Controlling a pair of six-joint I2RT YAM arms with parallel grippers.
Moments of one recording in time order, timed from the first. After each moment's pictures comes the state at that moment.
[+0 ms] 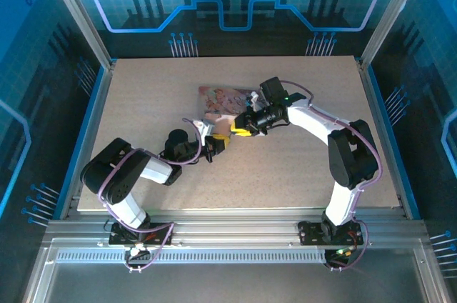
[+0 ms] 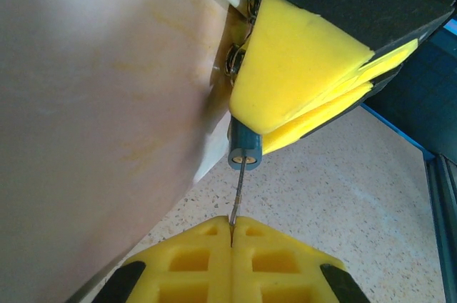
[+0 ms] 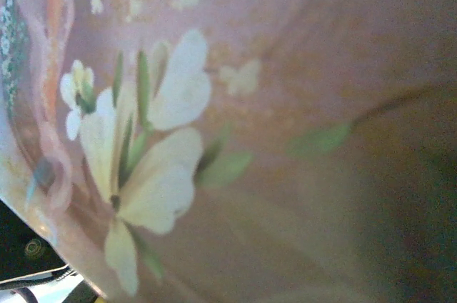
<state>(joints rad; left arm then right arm) -0.46 1.68 0.40 1.08 0.53 -0.35 0.44 1.82 1.32 -0.56 -0.83 0.68</state>
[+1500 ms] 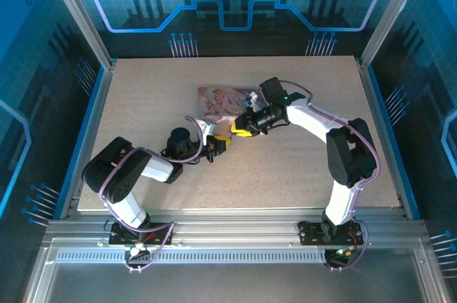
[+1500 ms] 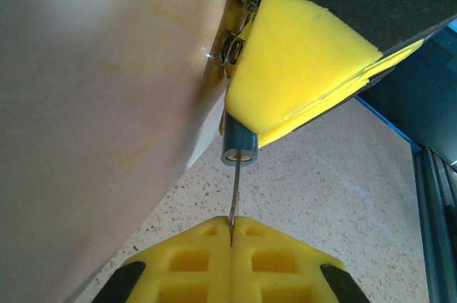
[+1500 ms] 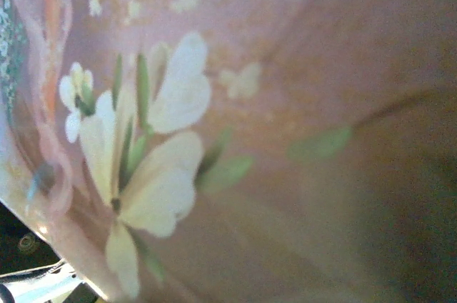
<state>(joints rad) -0.47 1.69 0.43 1.02 0.57 -0.38 0.44 1.84 1.33 -0.58 -0.84 0.62</state>
